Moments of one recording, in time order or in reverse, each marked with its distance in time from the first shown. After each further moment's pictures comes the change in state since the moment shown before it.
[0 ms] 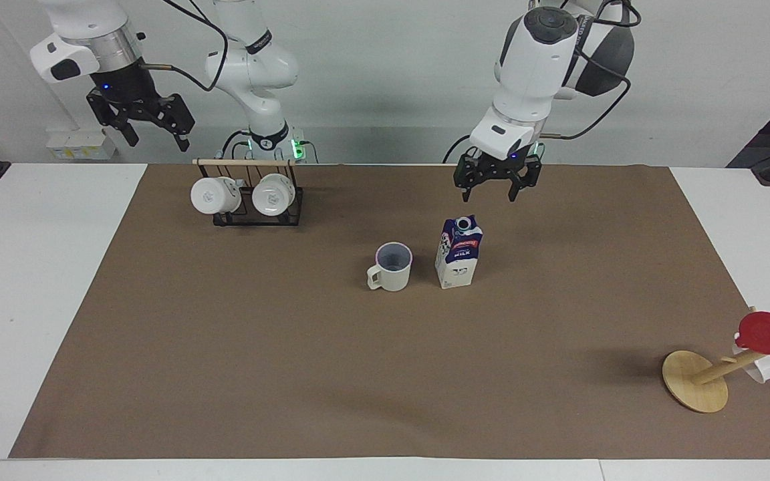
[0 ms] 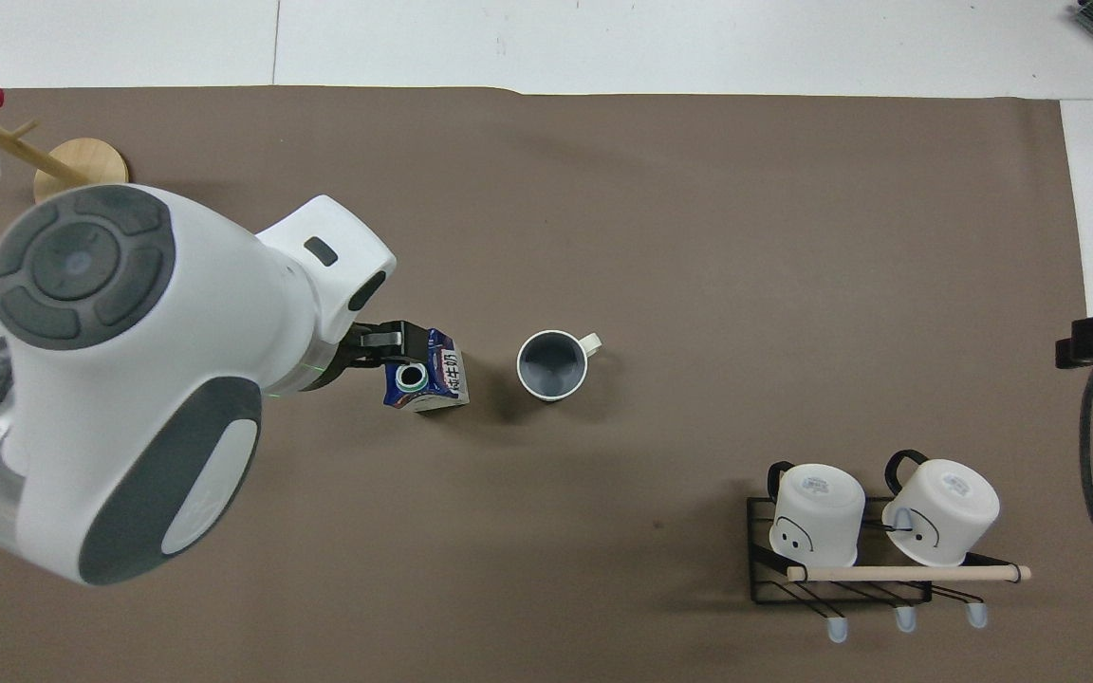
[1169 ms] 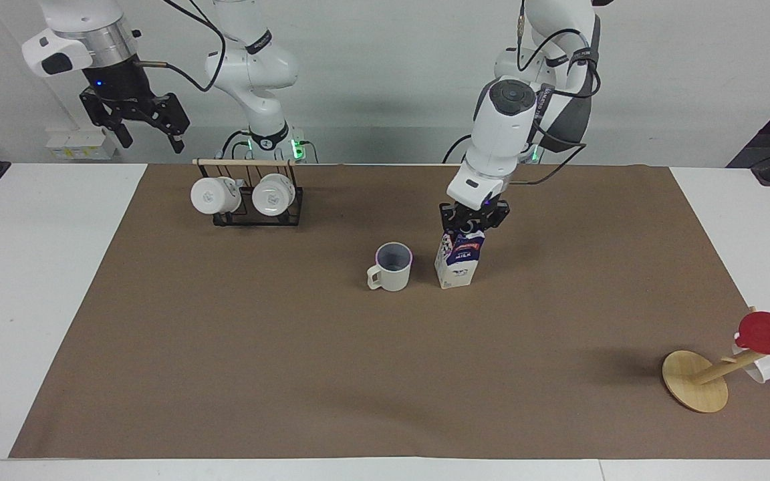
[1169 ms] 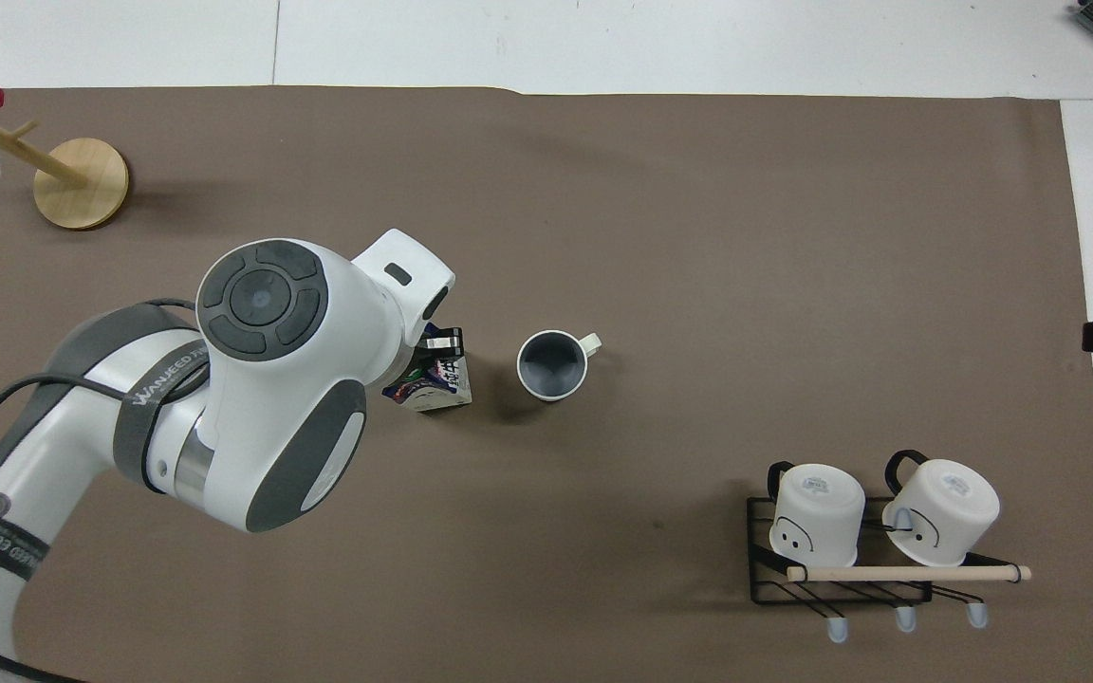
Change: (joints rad) left arm -0.151 0.110 -0.033 -0.201 -0.005 0.365 -0.309; right arm 0.000 0.003 -0.001 0.000 0.000 0.058 0.000
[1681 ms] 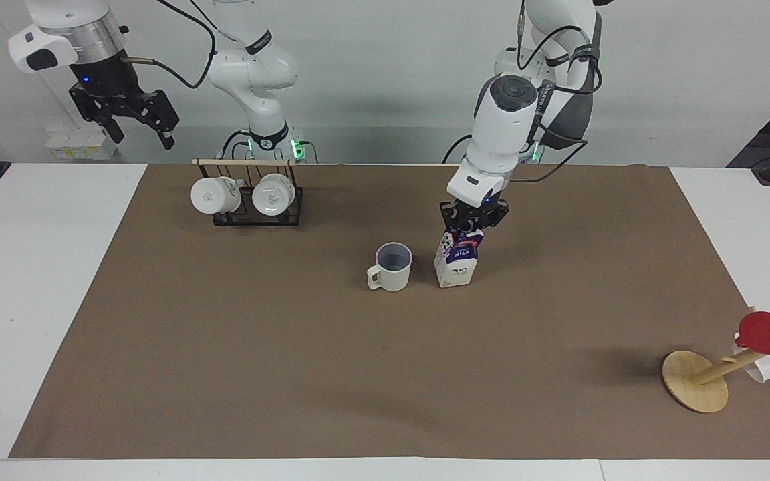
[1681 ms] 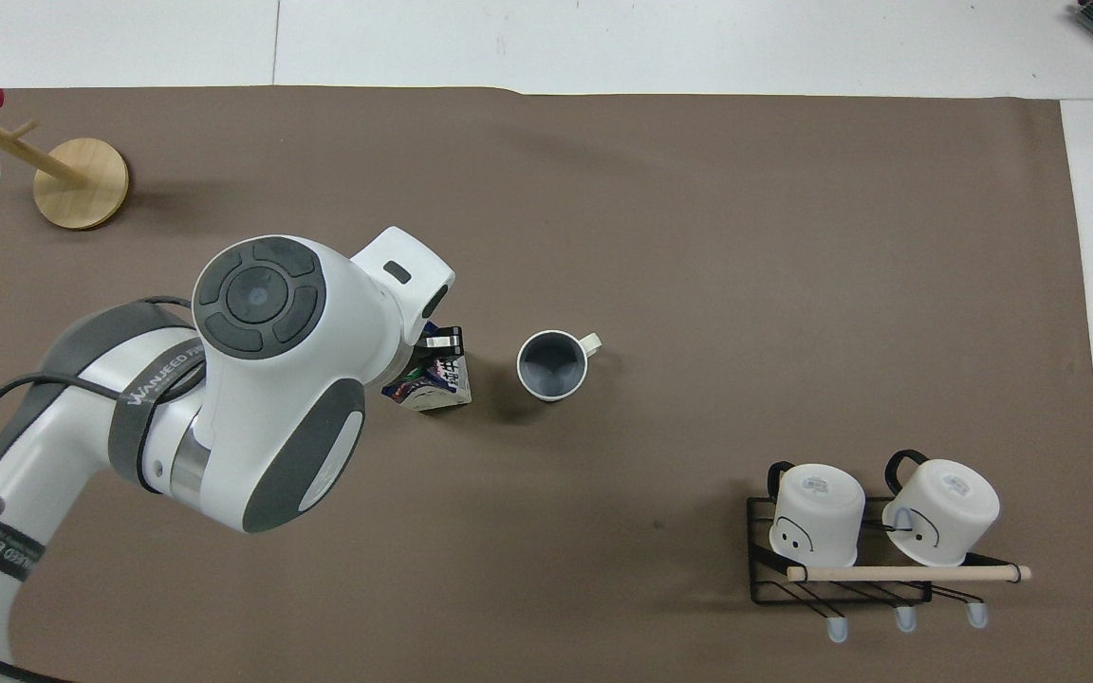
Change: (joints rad) left arm 0.000 -0.002 0.000 0.012 0.000 -0.013 0.000; right arm -0.013 0.000 -0.019 0.030 0.000 -0.036 0.000
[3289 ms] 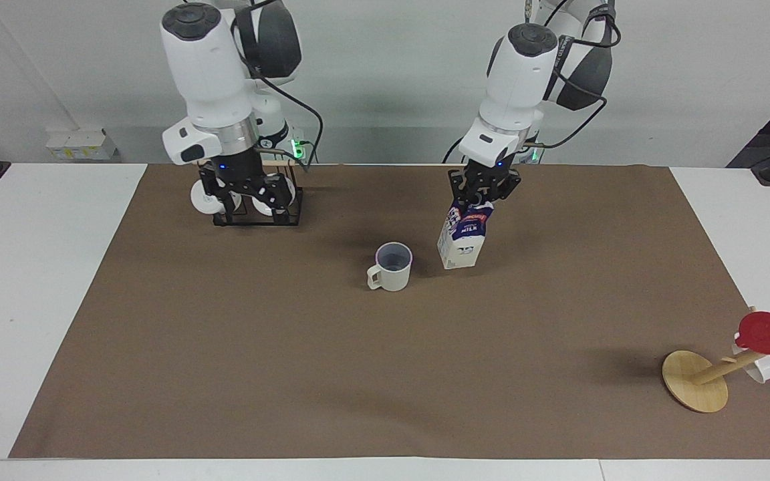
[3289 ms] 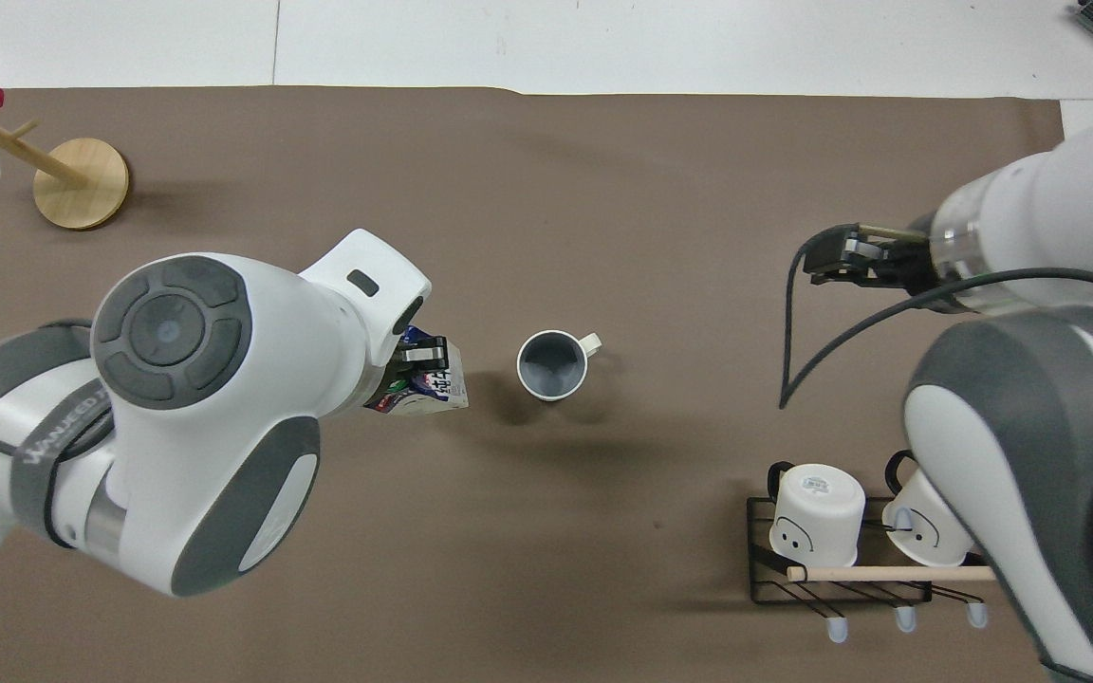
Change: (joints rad) left arm 0.000 -0.085 -0.006 0.009 -0.007 -0.057 0.000; right arm 0.200 0.129 0.025 -0.112 0.003 0.301 0.283
